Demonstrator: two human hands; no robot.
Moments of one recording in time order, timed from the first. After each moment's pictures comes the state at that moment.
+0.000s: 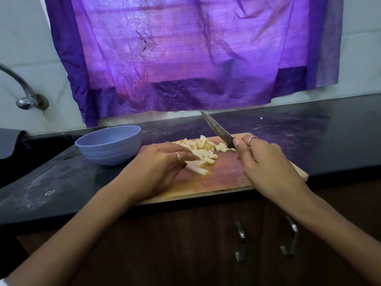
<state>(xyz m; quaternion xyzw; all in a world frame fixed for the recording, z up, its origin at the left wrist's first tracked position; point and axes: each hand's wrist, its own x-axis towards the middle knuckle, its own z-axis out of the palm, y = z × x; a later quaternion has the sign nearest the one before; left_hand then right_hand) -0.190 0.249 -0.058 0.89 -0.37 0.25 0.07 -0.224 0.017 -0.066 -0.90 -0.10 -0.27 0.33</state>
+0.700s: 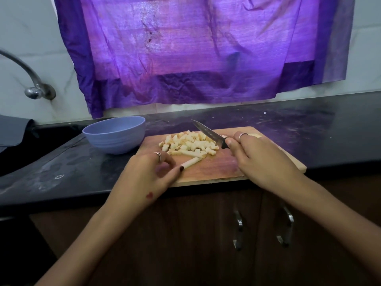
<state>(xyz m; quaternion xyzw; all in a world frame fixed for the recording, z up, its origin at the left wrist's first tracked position) -0.243 0.247 -0.075 0.93 -0.15 0.25 0.23 -0.226 0.020 -0.062 -0.94 -0.15 -0.22 0.23</state>
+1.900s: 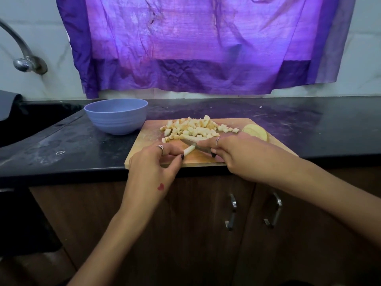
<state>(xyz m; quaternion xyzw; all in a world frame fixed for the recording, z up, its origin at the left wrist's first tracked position) -0.272 0.230 -0.098 0.86 -0.08 0.31 0.40 -0.244 0.042 -0.048 -0.96 -0.24 -0.10 0.06</state>
